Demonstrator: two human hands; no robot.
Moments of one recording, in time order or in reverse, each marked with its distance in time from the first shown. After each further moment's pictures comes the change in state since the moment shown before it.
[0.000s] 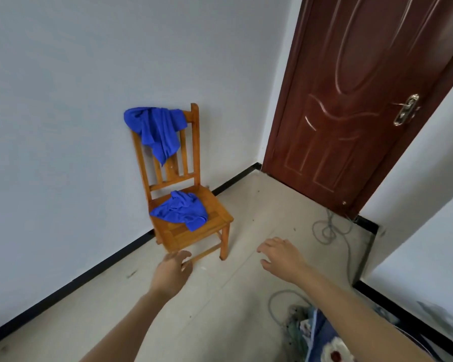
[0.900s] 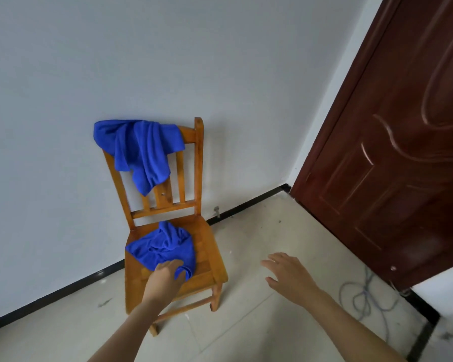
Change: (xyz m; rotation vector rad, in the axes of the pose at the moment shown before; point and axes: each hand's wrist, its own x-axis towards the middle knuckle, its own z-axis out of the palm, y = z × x) left_hand 0.323 0.053 0.052 -0.068 0.057 -0.317; right_hand 0.312 0.214 -0.043 0.055 -0.056 -0.198
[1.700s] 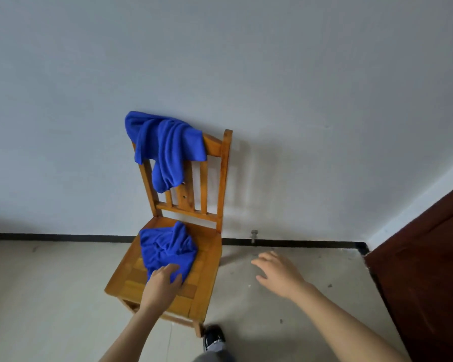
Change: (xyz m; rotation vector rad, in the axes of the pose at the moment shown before) left_hand 0.116 0.131 0.094 -0.215 0.352 -0.589; right_hand 0.248 0.175 -0.057 -0.149 -0.118 -0.602
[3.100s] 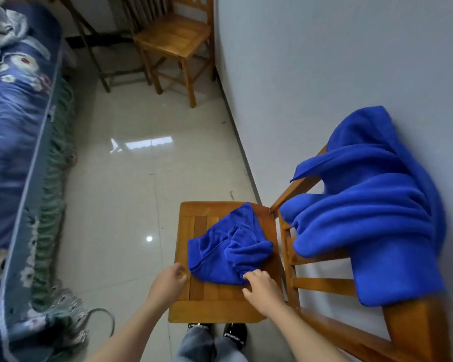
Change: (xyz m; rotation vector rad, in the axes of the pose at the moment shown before) left_hand 0.129 -0.005 0.071 -0.551 0.434 -1.195; right_hand 0.386 -0.054 0.037 -0.269 -0.578 -0.862
